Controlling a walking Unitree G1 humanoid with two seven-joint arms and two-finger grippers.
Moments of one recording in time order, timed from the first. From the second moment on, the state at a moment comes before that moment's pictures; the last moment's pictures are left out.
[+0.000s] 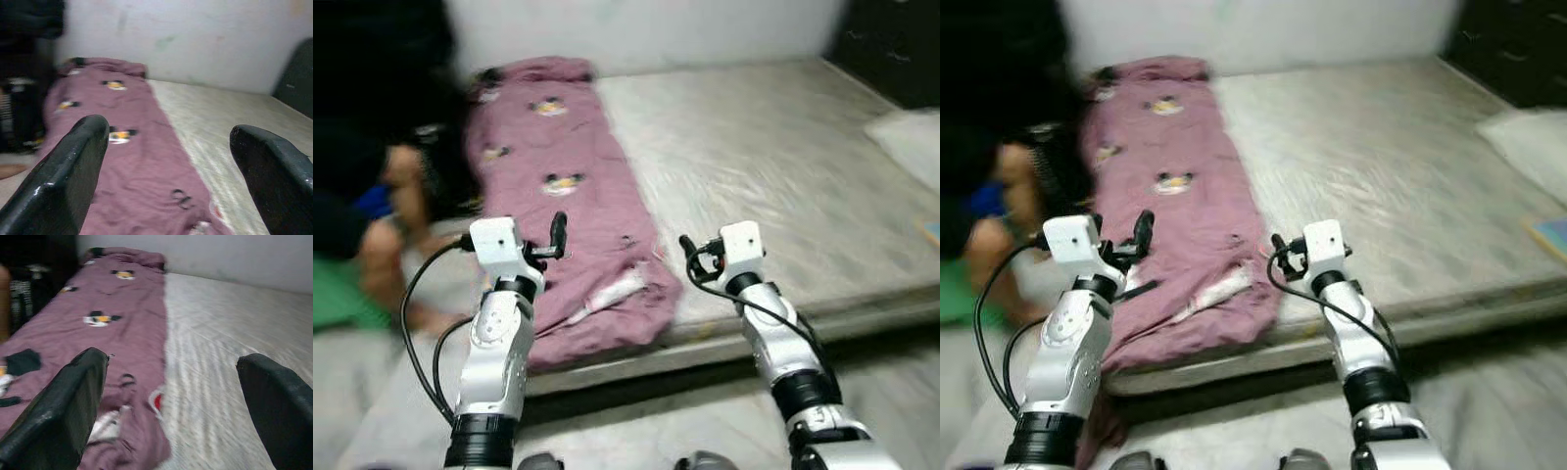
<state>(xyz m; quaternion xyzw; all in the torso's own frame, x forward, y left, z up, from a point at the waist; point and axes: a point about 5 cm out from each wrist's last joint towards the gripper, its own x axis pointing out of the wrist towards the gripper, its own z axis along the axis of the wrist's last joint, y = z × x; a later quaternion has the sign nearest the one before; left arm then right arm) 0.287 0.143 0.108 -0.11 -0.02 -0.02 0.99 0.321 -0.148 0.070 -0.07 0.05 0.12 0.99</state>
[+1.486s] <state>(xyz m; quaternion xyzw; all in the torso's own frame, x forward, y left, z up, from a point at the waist) 0.286 0.150 0.102 -0.11 0.01 0.02 0.99 0.323 -0.149 0.068 -0.06 0.06 0.12 0.99</state>
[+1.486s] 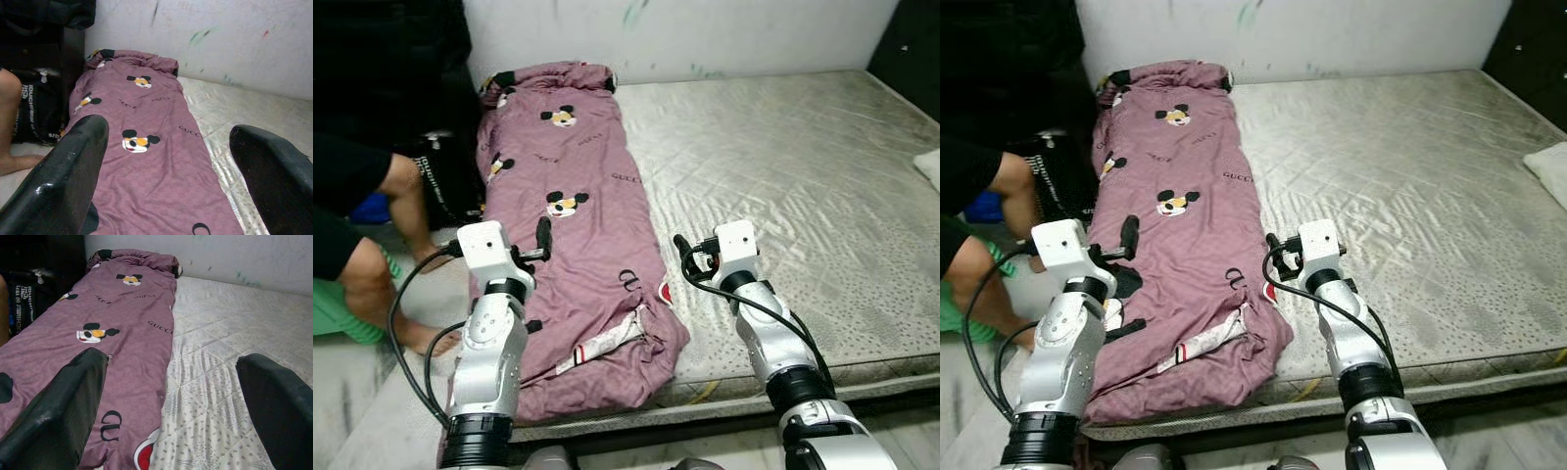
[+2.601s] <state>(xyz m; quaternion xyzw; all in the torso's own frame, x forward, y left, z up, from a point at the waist) 0.279 0.174 0.105 -0.07 -0.01 0.06 1.00 0.331 -0.130 0.083 -0.06 0.02 0.15 0.99</state>
